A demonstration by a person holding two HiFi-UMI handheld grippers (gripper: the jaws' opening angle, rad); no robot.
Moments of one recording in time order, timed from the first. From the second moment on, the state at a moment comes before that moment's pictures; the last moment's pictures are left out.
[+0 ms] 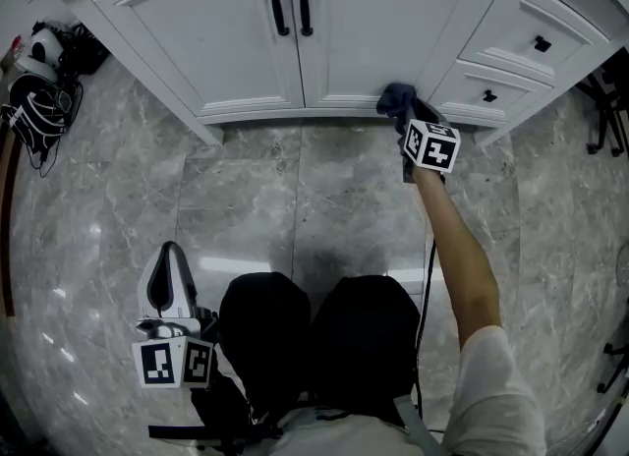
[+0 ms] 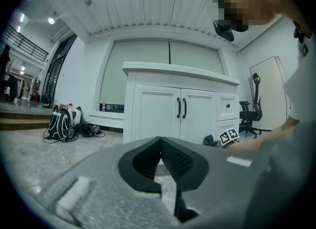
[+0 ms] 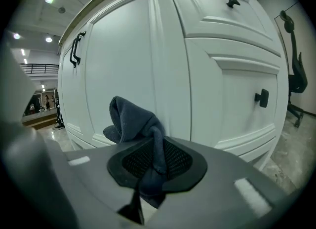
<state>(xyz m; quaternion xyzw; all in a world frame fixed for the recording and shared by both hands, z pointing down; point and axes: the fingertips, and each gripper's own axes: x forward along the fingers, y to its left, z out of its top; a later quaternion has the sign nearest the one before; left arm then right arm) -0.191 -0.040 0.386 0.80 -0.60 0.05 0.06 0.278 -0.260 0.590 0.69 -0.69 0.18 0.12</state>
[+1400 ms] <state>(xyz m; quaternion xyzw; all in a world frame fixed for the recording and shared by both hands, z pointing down) -0.080 -0.056 0.364 0.83 -0.55 0.04 0.05 0.402 -0.233 0.246 0.68 -0.73 -0.02 0.00</state>
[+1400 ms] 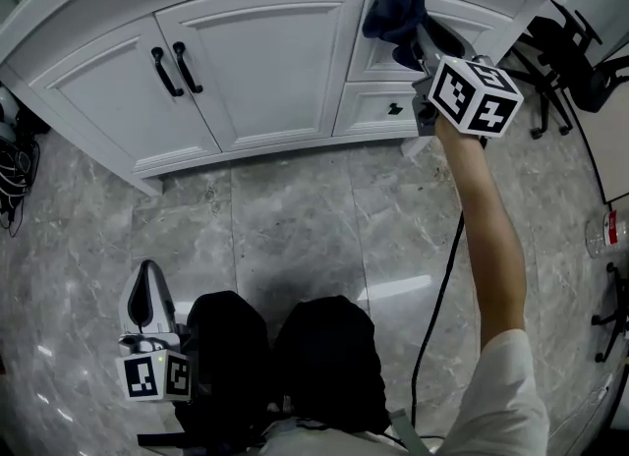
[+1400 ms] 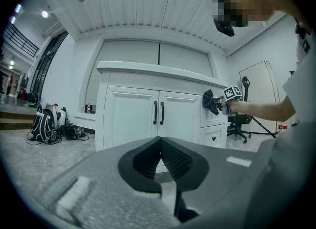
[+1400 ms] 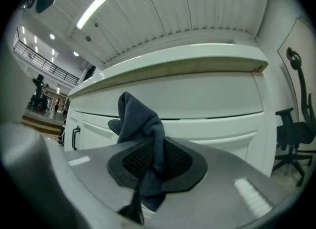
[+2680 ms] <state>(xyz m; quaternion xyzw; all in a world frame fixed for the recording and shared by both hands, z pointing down) -0.081 -0.048 0.375 0.83 -0.56 0.06 0.05 0.367 -0.190 0.314 0.64 -0.77 0.03 -0.03</state>
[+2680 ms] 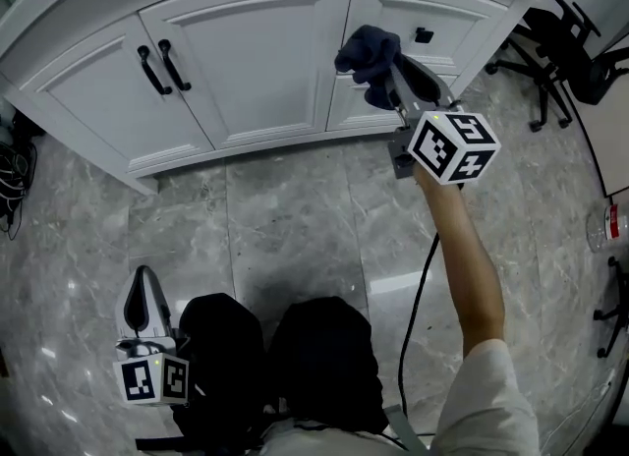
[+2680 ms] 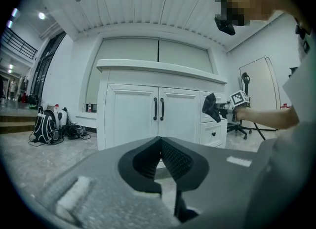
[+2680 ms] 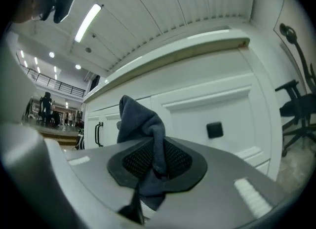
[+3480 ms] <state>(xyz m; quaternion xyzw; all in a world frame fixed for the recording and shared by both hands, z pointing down) -0.081 -0.050 0.379 0.83 -0.55 0.07 0.06 0.513 -0.212 0.382 0.74 -0.67 0.08 0.06</state>
